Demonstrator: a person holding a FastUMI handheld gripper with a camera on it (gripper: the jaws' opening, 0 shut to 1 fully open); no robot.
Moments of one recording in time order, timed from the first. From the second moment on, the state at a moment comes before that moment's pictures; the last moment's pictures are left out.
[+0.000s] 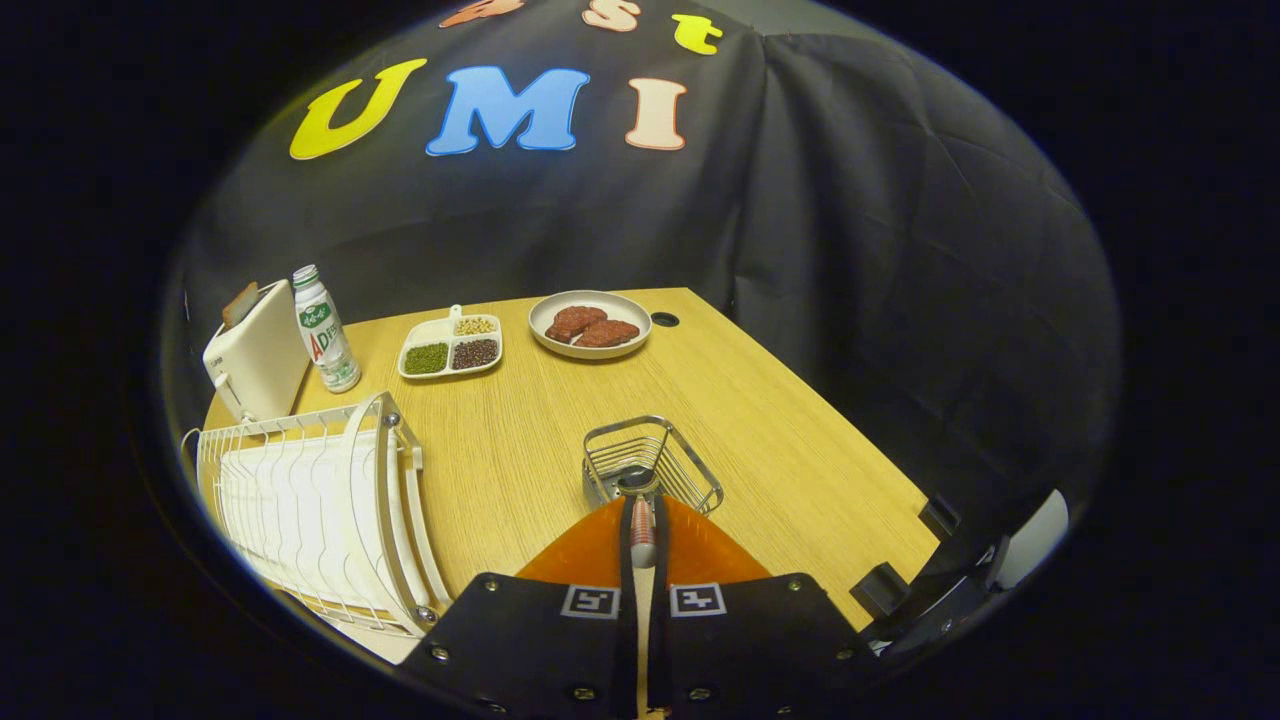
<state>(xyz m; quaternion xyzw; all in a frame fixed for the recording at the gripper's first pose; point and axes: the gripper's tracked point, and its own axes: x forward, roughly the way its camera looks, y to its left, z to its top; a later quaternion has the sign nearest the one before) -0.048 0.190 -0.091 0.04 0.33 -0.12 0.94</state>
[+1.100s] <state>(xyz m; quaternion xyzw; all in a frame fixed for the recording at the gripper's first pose) -0.126 0.267 0.024 0.00 0.25 -0.04 0.97</state>
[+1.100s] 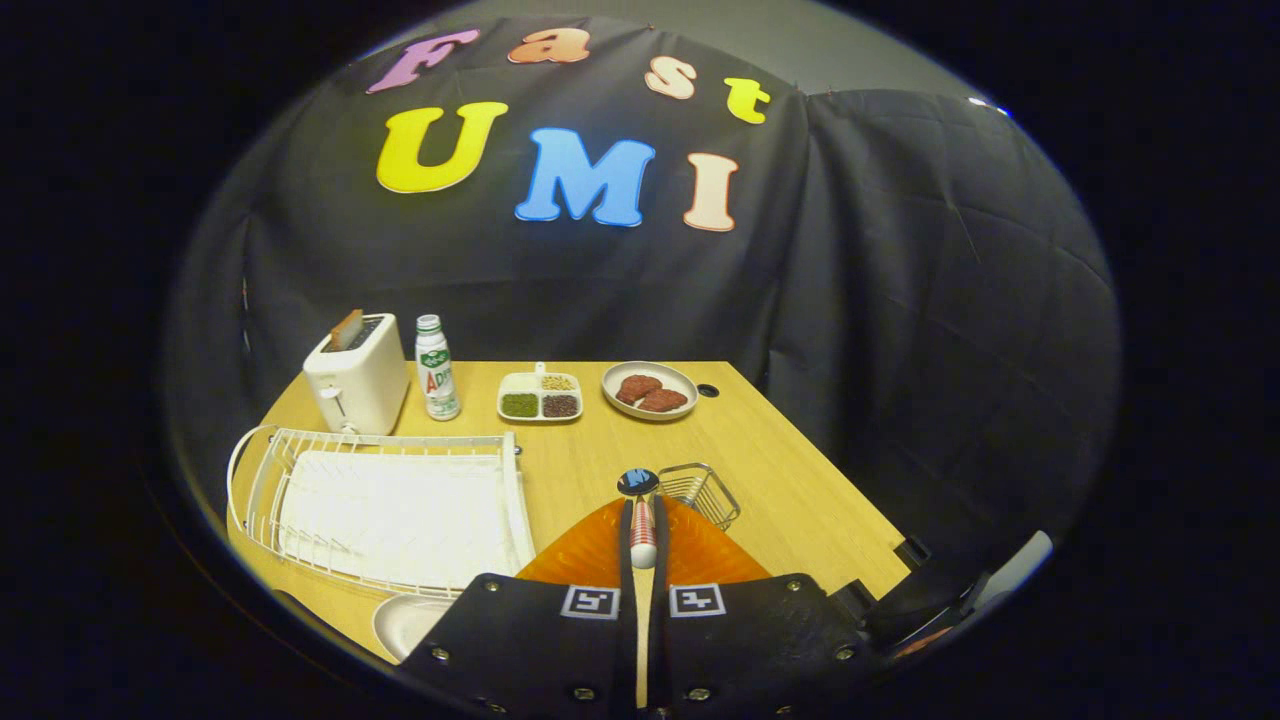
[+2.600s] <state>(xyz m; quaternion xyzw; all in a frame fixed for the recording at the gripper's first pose) -0.262 0.403 -0.064 -0.05 0.33 0.18 0.92</state>
